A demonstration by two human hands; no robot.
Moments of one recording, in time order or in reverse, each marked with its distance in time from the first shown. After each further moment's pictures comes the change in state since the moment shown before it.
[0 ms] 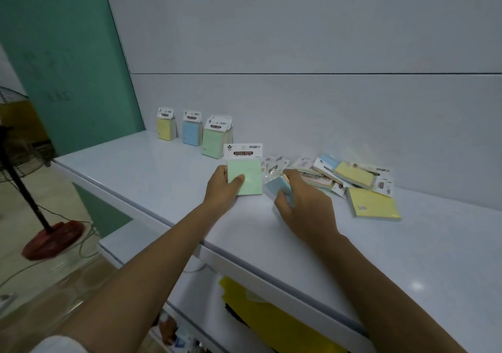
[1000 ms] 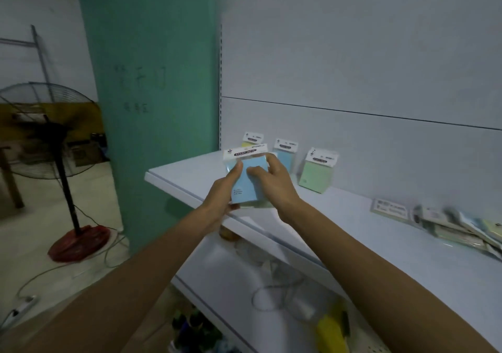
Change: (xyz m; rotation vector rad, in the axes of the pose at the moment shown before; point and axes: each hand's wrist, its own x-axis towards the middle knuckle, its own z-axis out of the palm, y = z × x) left_hand 0.039 -0.028 -0.293 -0.393 -0.074 -0.089; right_hand 0.116 -0.305 0.166 0.858 -0.335 0.314
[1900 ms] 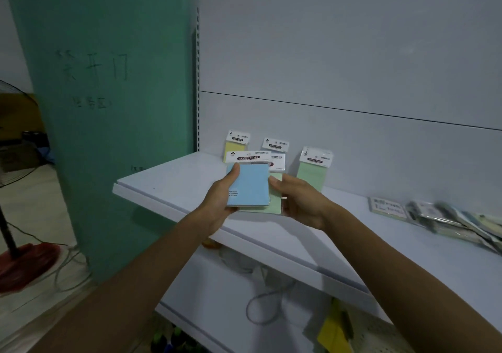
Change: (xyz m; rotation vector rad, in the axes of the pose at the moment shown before) left_hand 0.073 -0.011 -0.028 -0.288 -0.196 -0.118; right_hand 0.043 0.044 -0.028 0.288 -0.184 0.287
